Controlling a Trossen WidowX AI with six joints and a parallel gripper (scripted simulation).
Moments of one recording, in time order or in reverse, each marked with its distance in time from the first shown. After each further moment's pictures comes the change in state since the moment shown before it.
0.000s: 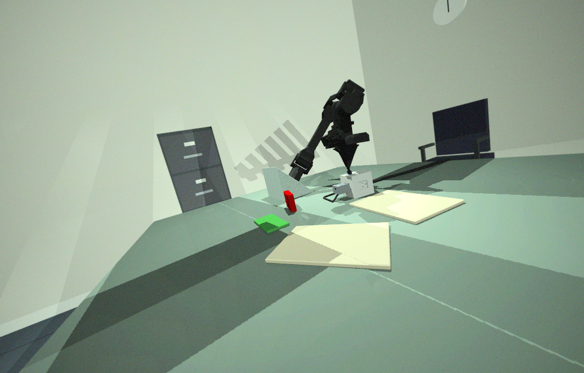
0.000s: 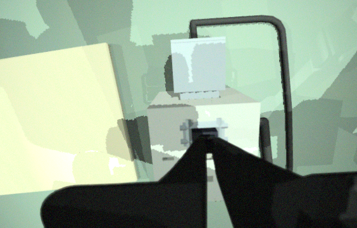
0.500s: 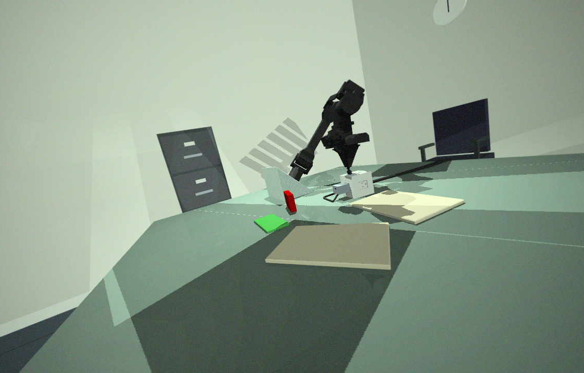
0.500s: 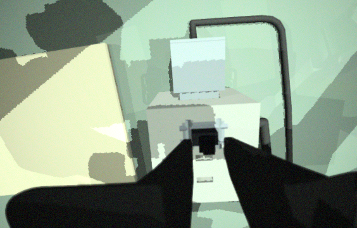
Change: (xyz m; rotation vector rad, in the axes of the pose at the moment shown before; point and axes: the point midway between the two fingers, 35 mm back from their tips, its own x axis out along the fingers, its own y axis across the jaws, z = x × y) arm 0.000 0.000 0.000 -0.001 0.000 0.000
